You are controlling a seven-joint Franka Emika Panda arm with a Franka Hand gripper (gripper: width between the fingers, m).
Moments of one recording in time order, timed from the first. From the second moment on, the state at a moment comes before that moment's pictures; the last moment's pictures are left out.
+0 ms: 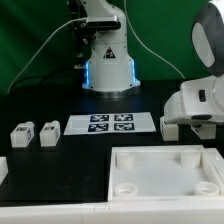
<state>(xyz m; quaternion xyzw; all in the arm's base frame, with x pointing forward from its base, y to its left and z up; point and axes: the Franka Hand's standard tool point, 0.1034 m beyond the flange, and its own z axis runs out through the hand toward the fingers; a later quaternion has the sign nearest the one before) 0.397 0.189 0.017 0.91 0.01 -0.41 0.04</state>
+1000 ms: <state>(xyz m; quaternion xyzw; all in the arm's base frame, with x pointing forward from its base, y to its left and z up) 0.555 0.146 0.173 1.00 0.05 0.02 -0.02</state>
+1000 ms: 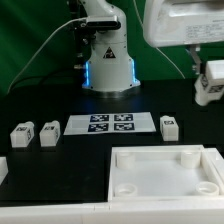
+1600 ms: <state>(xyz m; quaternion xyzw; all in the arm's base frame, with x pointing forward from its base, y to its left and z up) 0.615 0.121 0.184 0.96 0.07 0.27 -0.05</state>
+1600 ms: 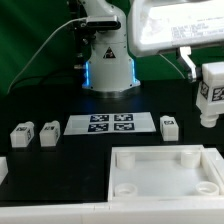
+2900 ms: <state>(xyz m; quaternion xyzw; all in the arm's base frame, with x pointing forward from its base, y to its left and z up) 0.625 0.106 0.112 0.94 0.08 0.32 -0.04</state>
